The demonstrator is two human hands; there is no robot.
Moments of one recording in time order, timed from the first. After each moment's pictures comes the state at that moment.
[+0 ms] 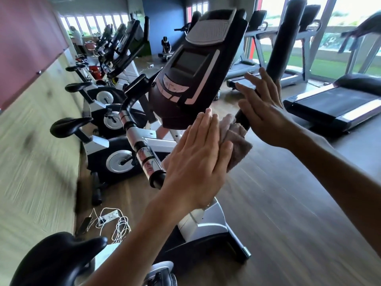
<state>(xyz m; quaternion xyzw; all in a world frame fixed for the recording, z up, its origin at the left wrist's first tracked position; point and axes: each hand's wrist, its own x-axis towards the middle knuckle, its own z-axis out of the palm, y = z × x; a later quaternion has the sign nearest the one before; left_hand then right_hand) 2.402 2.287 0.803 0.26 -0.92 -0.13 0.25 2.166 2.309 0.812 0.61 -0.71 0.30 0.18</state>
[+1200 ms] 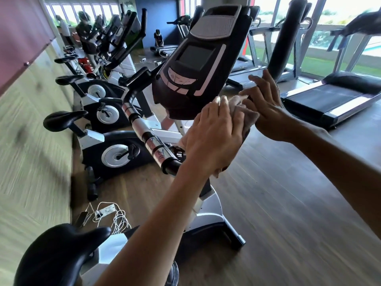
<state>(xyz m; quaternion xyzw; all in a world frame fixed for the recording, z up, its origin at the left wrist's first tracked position) 2.376 2.270 0.811 0.29 -0.91 -0.14 0.28 2.165 2.309 0.800 0.65 -0.70 0.14 0.26</state>
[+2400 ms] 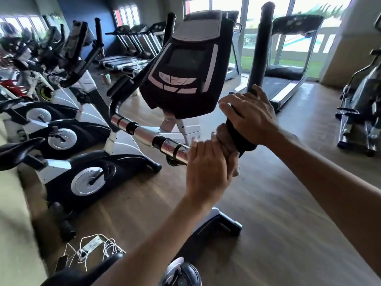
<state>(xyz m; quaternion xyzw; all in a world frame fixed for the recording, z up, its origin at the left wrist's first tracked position) 2.469 2.229 0.716 0.15 -0.92 -0.02 0.35 2.331 2.310 0.816 0.46 -0.84 0.20 0.21</state>
